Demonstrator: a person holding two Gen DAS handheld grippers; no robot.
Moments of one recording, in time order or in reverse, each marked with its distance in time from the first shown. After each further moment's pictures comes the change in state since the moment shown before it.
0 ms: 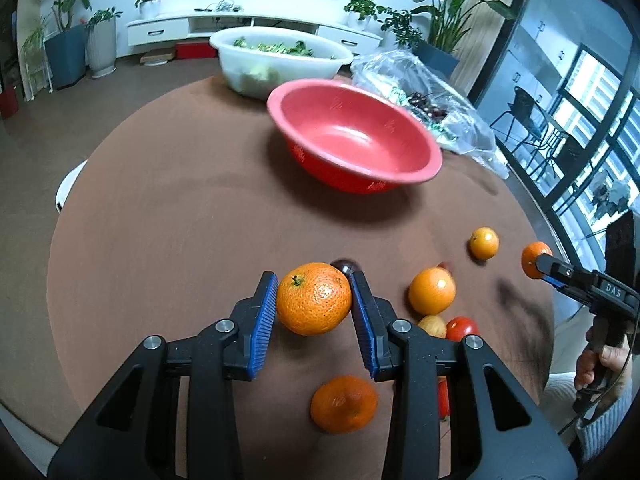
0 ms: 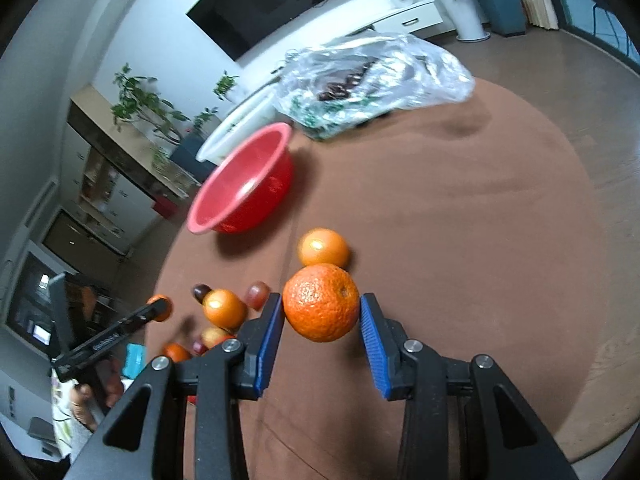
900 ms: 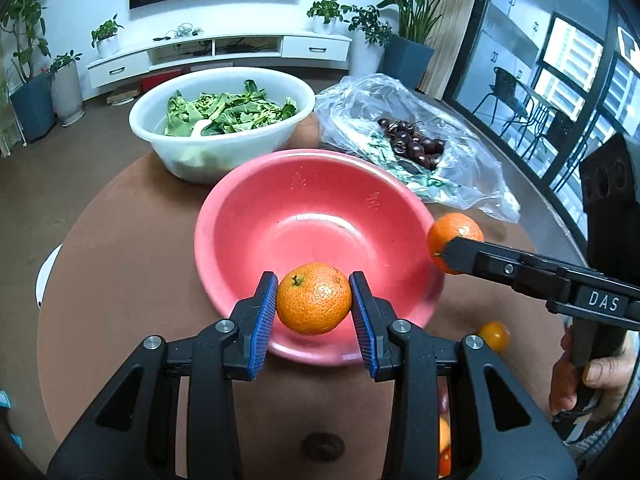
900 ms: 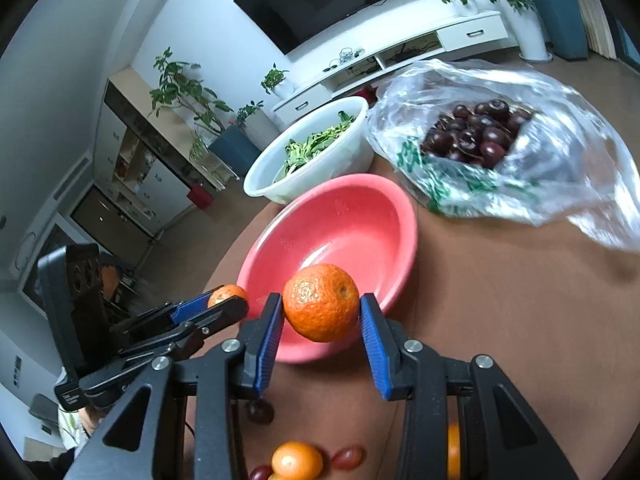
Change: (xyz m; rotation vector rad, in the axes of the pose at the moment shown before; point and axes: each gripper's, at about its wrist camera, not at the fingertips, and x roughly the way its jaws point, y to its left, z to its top) left arm 0.077 -0.040 0.132 0.155 0.000 0.001; right arm 0.106 0.078 0.103 -0.127 0.026 0.083
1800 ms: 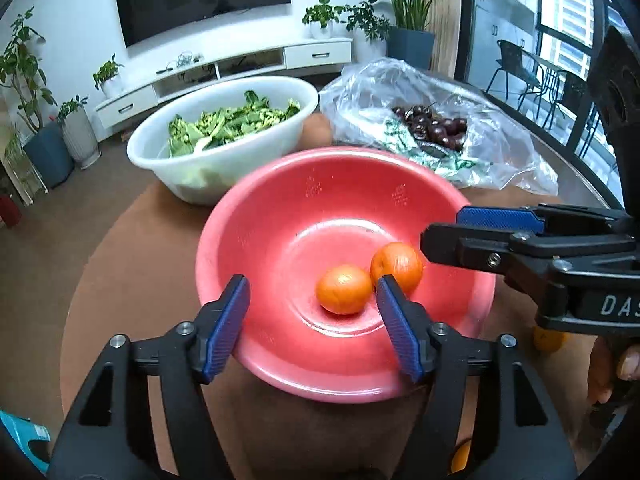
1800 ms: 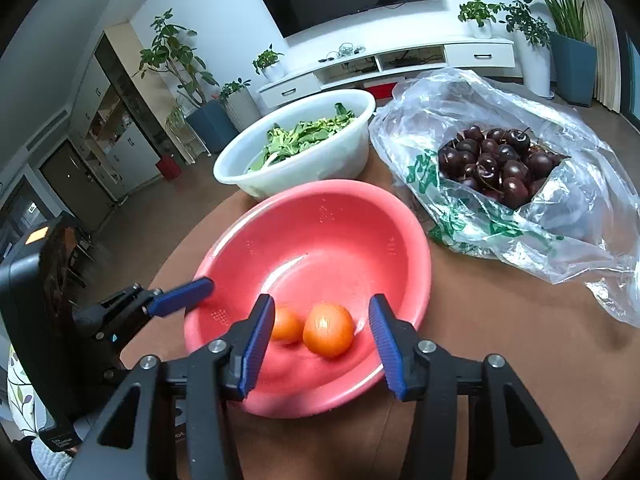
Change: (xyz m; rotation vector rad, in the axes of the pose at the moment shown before) left arm 0.032 -0.010 -0.006 0.145 -0.049 0.125; right arm 0.041 0.013 0.014 -0.136 0.023 -0.148
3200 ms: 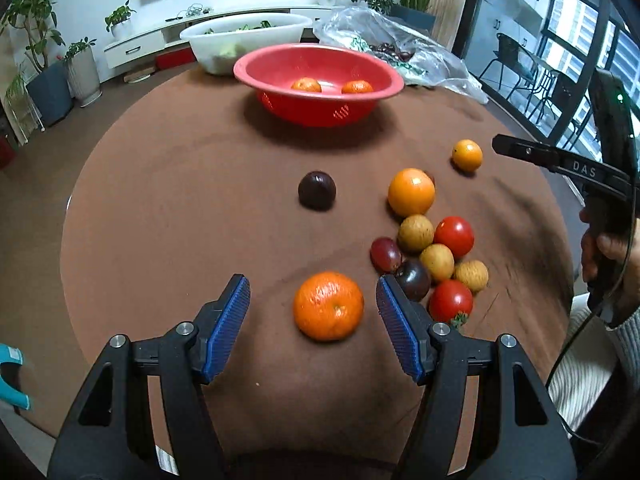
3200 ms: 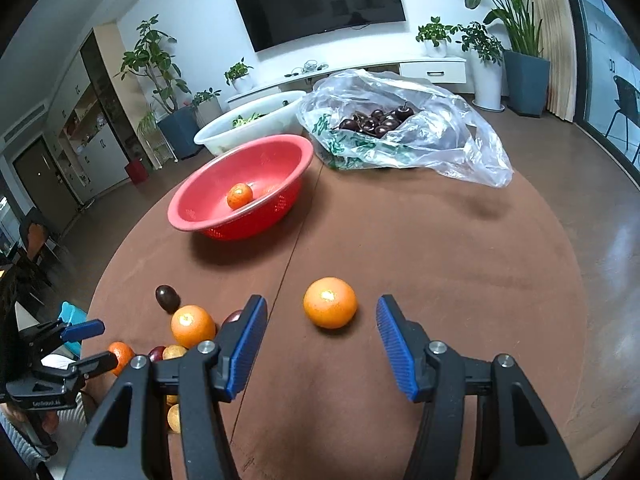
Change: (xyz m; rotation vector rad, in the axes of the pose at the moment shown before) left arm -0.141 -0.025 -0.189 -0.112 0.135 -0.068; right arm -0.111 -0.034 -0.120 -0.018 -0.058 -0.169
